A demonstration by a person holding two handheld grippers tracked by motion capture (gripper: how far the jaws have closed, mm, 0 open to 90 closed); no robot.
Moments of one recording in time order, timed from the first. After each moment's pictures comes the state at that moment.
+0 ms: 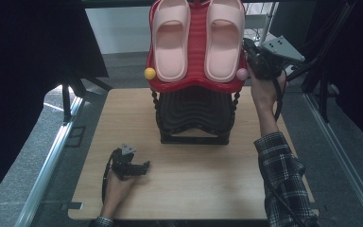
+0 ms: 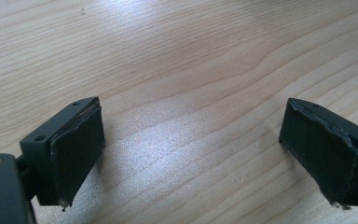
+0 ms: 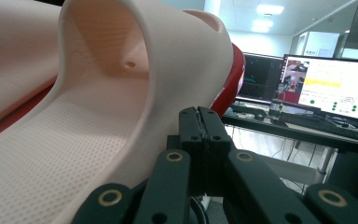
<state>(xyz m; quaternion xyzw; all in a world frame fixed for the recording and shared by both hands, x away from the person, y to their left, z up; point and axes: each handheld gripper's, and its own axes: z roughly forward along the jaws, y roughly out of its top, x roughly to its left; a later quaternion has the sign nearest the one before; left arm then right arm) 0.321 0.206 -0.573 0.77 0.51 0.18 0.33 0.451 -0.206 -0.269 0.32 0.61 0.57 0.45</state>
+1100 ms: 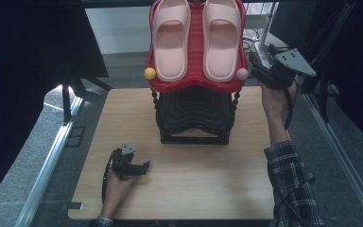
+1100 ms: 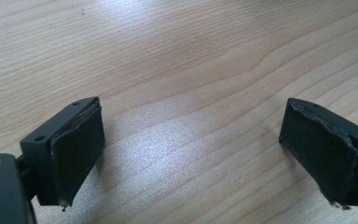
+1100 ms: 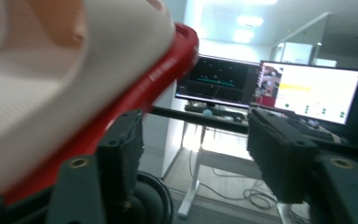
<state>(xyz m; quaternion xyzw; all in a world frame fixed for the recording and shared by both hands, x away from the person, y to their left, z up) 0.321 0.206 -0.573 0.77 0.51 0.19 0.33 0.447 -0.243 -0.297 0.33 0.58 0.57 0.48</state>
